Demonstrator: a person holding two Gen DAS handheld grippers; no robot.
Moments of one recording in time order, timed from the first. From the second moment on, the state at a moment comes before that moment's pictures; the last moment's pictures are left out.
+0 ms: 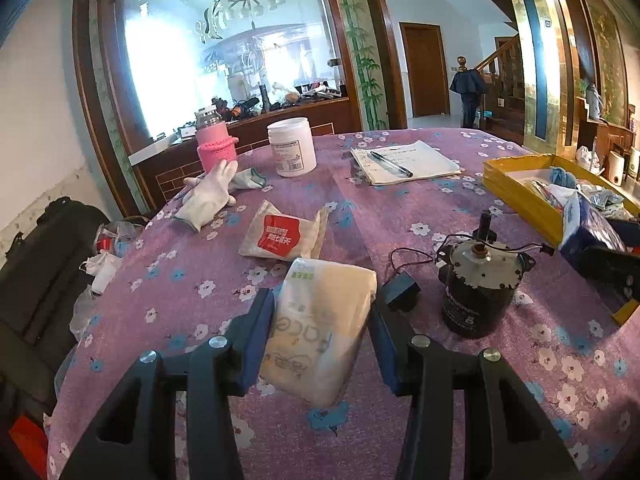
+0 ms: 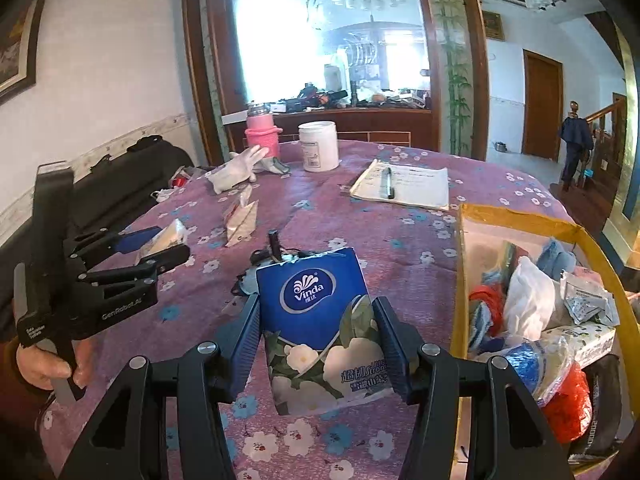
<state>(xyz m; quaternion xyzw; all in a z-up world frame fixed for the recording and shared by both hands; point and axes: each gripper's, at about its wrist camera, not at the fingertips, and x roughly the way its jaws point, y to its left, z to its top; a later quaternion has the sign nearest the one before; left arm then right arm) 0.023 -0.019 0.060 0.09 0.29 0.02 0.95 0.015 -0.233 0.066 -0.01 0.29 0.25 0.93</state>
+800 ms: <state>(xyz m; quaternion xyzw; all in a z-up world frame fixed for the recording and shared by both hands) 0.022 -0.066 0.102 0.06 0.29 -0.06 0.95 0.042 -0.356 0.084 0.11 0.26 0.11 0.95</state>
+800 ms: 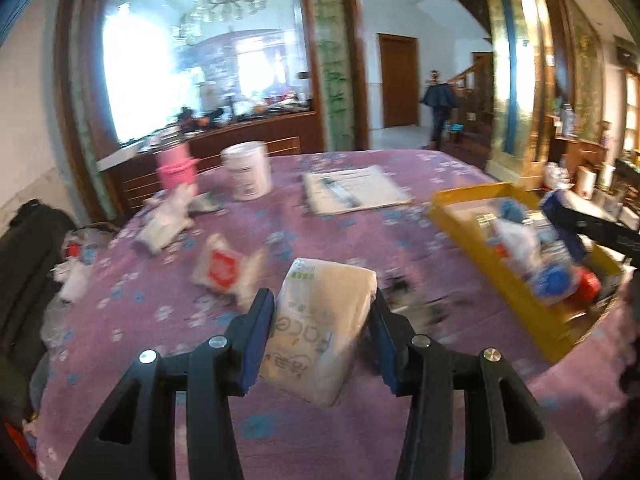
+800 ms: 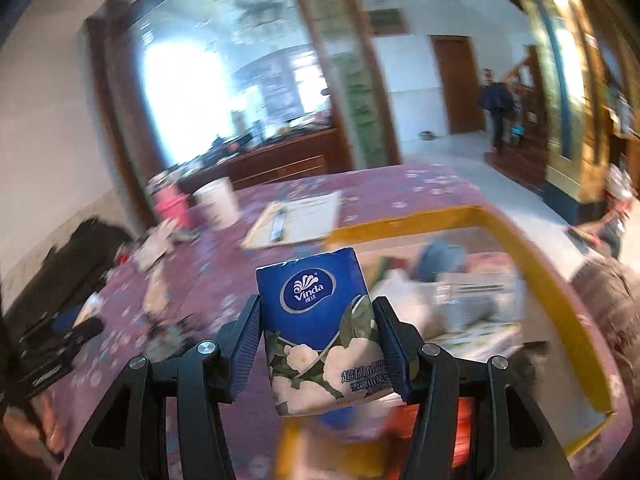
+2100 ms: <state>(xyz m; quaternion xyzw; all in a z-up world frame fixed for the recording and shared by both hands) 0.074 -0.289 0.070 0.05 0.38 -0.24 0.89 0.054 -0.470 0.073 0.23 0.28 -0.07 0.93</state>
